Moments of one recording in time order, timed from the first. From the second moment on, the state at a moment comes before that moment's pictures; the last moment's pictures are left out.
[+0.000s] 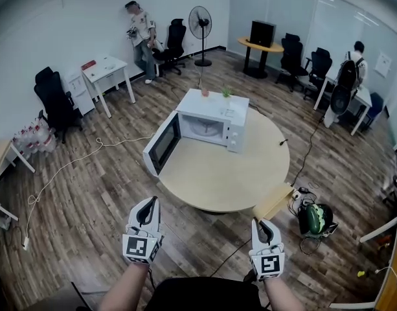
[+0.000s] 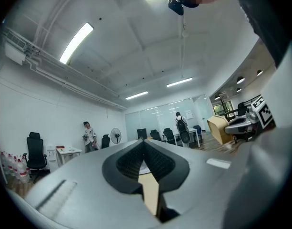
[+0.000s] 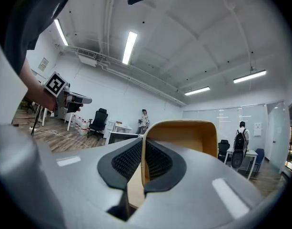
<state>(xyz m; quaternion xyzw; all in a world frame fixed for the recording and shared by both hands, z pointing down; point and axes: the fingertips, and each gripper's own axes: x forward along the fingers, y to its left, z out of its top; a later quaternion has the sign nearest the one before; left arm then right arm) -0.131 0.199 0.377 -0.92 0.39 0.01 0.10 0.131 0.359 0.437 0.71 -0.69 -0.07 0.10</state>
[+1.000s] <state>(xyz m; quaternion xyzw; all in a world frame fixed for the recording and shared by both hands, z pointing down) -0.078 -0.010 0.389 -0.93 0.36 0.02 0.09 0.163 0.148 0.438 0.72 -0.68 -0.06 0.10</state>
